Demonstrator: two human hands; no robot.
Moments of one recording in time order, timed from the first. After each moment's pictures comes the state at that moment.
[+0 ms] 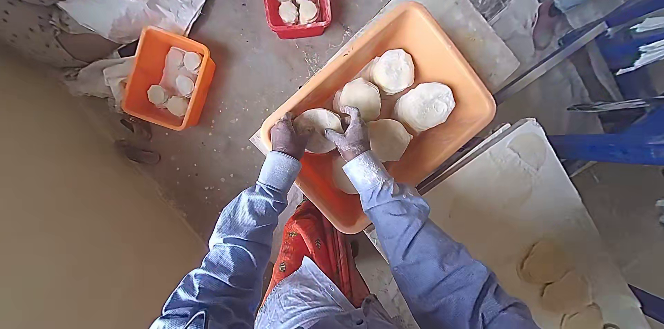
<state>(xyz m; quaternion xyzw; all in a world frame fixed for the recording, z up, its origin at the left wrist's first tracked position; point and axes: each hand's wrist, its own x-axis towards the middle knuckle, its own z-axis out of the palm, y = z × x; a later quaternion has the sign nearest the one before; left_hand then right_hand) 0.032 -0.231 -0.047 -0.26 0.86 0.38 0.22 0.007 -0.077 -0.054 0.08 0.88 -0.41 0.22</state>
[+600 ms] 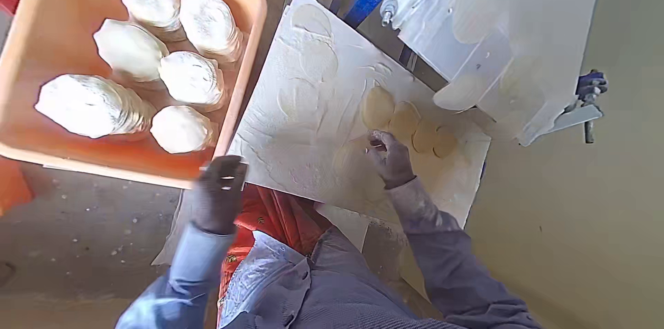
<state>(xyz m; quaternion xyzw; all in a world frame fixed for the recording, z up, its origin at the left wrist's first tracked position) 0.238 -0.044 0.026 0.00 0.83 0.51 0.22 0.319 0.303 0.052 0.20 0.94 -0.28 0.06</state>
